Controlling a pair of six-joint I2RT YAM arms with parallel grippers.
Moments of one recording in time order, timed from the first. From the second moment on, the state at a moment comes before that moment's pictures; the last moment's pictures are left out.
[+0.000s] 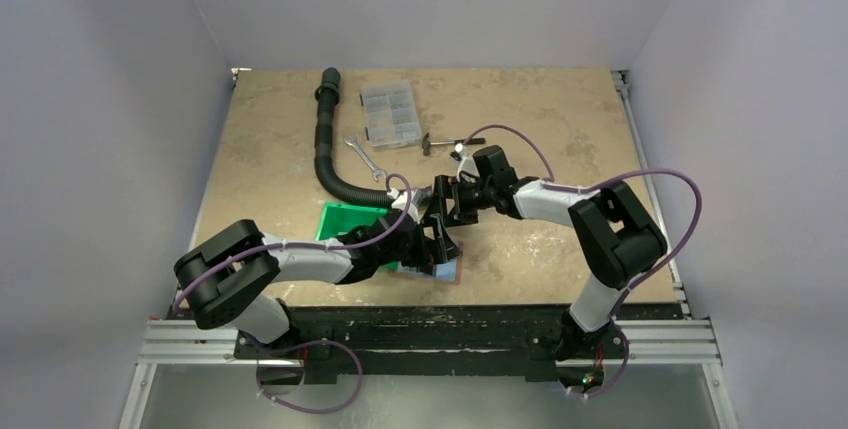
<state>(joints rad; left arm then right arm) -0.96 1.51 0.54 0.38 0.01 -0.98 0.53 1.70 0.85 0.05 -0.66 0.56</state>
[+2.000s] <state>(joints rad) -0.96 1.41 0.60 0.13 -0.02 -0.91 0.66 1.72 0.91 -0.09 -0.38 0.31</state>
